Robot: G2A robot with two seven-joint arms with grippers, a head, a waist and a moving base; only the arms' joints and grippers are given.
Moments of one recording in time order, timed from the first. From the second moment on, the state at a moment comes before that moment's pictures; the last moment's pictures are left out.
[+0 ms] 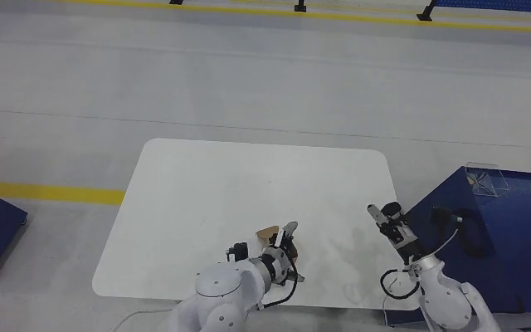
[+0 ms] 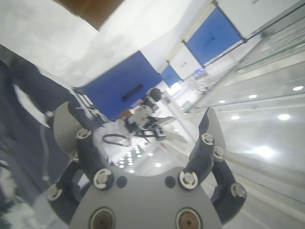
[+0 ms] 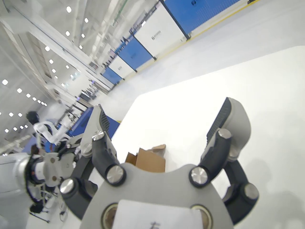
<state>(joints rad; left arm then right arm) 1.27 -1.38 -0.86 -2.01 -0.97 0.89 0.62 -1.65 -1.03 1.59 -1.78 -0.44 -0.35 0.07</state>
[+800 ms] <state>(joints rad) 1.18 -1.41 -0.70 -1.69 -0.75 1.01 0.81 -1.41 -1.11 1.12 -1.66 -1.03 0.02 0.29</state>
